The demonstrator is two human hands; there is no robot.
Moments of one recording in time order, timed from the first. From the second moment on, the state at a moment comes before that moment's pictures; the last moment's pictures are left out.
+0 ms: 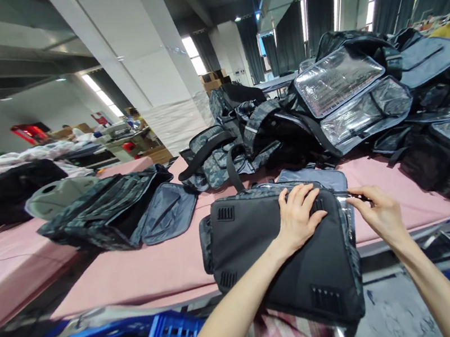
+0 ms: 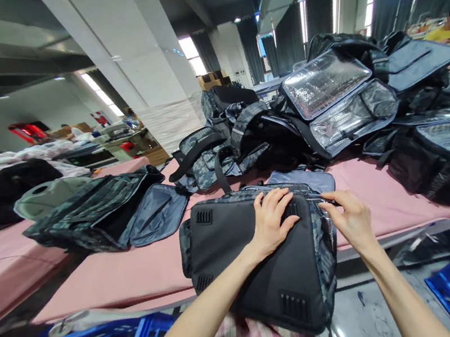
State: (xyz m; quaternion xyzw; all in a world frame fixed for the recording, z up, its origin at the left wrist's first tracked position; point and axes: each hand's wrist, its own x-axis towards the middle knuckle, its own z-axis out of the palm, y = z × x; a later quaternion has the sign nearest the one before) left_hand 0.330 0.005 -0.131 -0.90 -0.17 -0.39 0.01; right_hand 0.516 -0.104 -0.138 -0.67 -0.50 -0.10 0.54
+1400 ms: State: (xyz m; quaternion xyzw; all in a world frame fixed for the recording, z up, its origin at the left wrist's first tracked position) left_hand 0.332 0.004 -0.133 -0.91 -0.18 -0.38 0.01; right_hand 0.522 -0.108 -0.150 -0.63 -0.52 -0.14 0.56
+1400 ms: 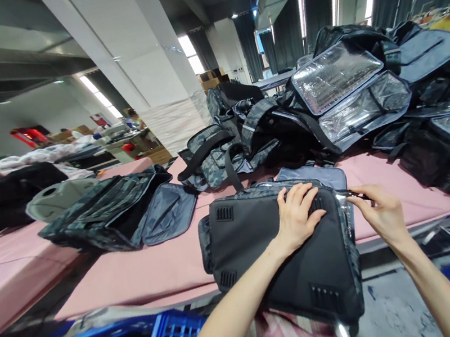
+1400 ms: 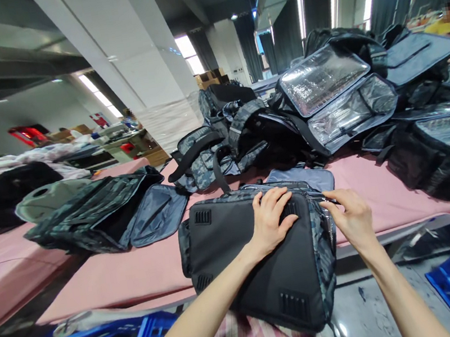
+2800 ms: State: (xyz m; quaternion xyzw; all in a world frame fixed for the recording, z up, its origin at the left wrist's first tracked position) left_hand 0.366 -0.047 -0.093 -0.93 -0.22 -0.28 0.04; right_hand 0.494 -0.120 -0.148 -0.64 -0.38 0.16 0.65
